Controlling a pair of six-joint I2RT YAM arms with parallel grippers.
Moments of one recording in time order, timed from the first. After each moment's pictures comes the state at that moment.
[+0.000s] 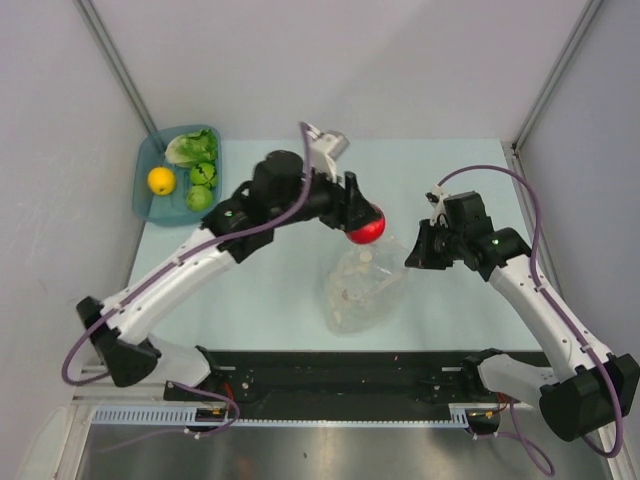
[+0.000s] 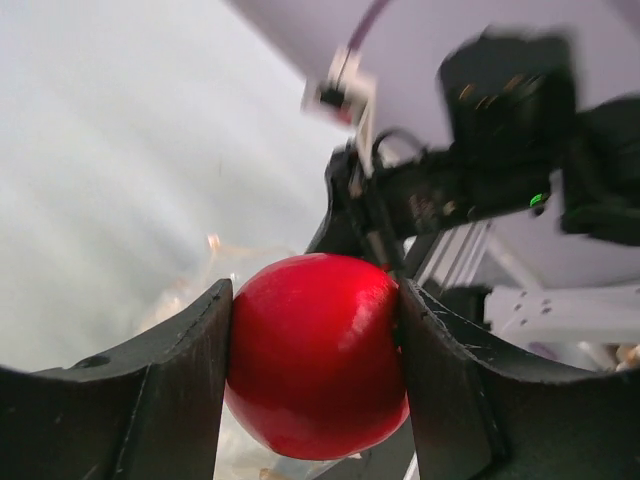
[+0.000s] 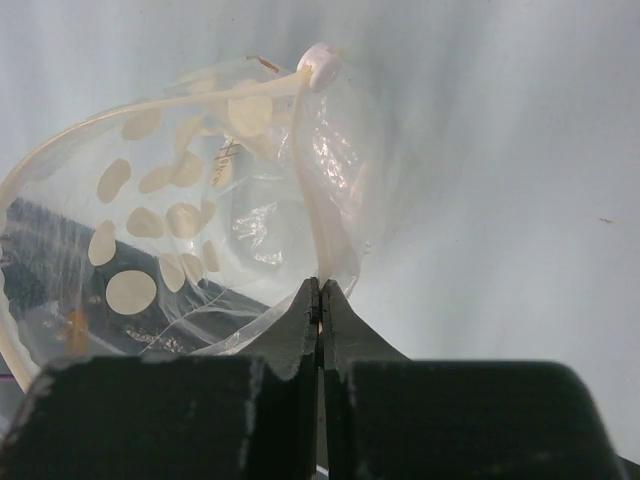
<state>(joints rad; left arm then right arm) -0.86 1.41 1.53 -0.43 0.22 -0.42 0.36 1.10 1.04 -0.81 -0.26 0.39</state>
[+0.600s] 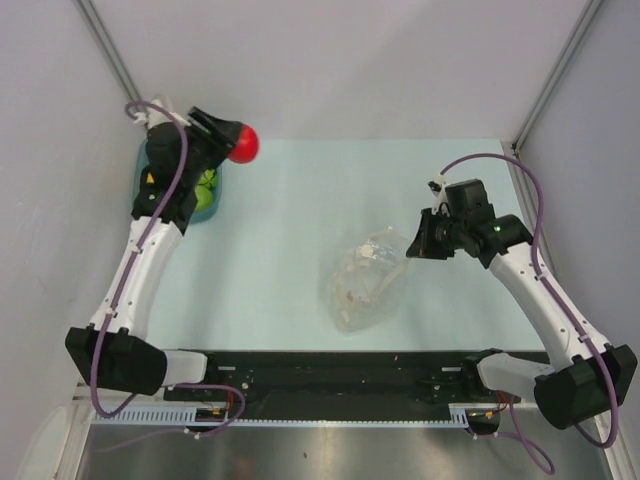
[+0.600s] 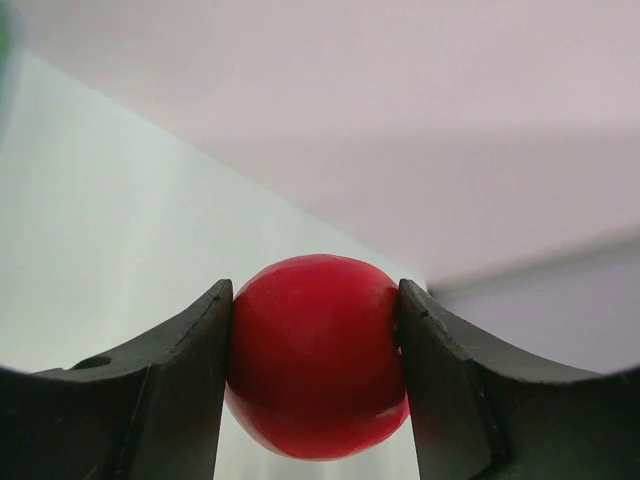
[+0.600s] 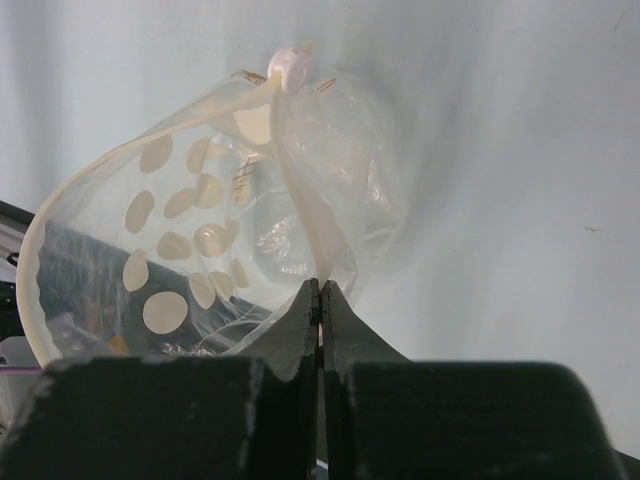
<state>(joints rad) -0.16 1.30 1.37 -0.19 0.03 -0.80 0.34 1.16 1.15 -0.86 -0.26 0.39</state>
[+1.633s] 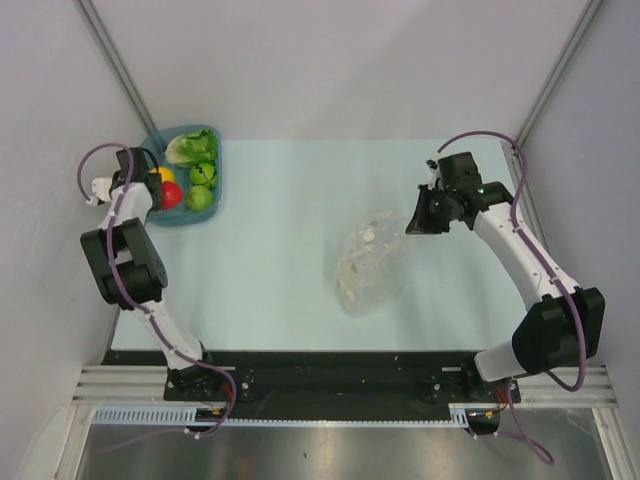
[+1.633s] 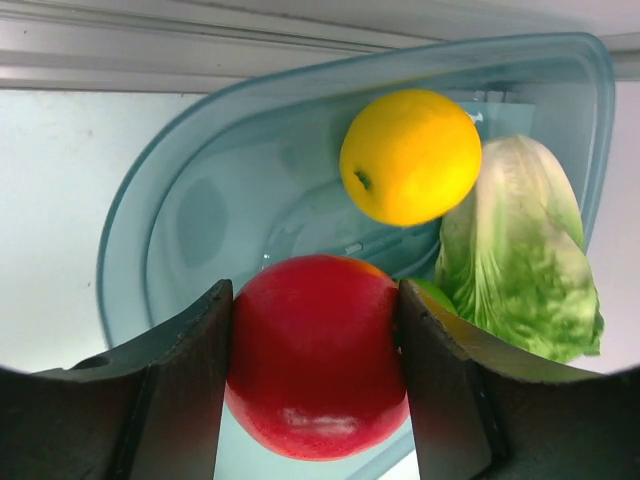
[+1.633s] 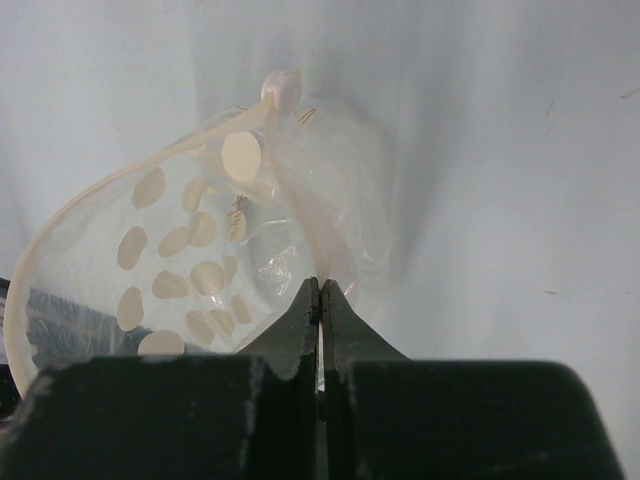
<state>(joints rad) 0.35 1.90 1.48 -0.42 -0.31 -1.31 0.26 1.44 1.33 -0.83 -0.24 0.39</state>
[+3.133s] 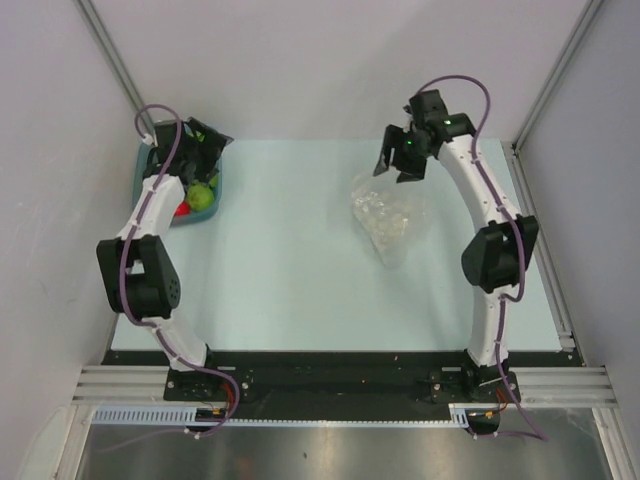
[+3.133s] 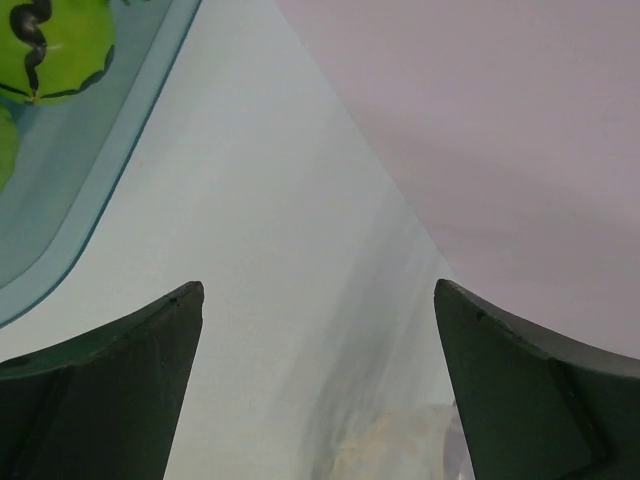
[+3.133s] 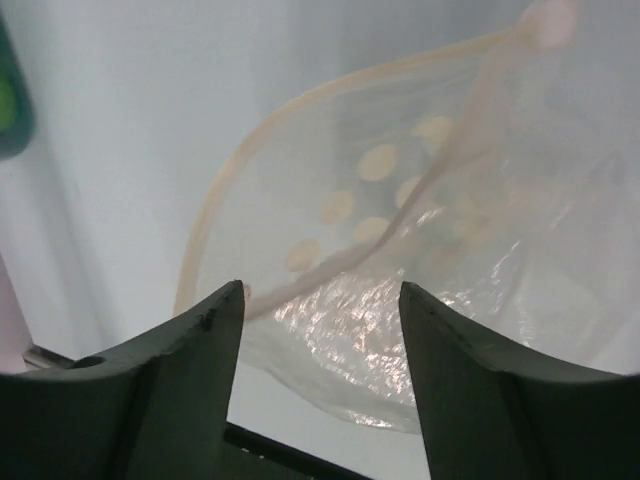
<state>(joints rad) 0.08 1.79 1.51 -0.26 0.15 -0.99 0.24 2.02 2.11 -1.04 -0.20 0.44</state>
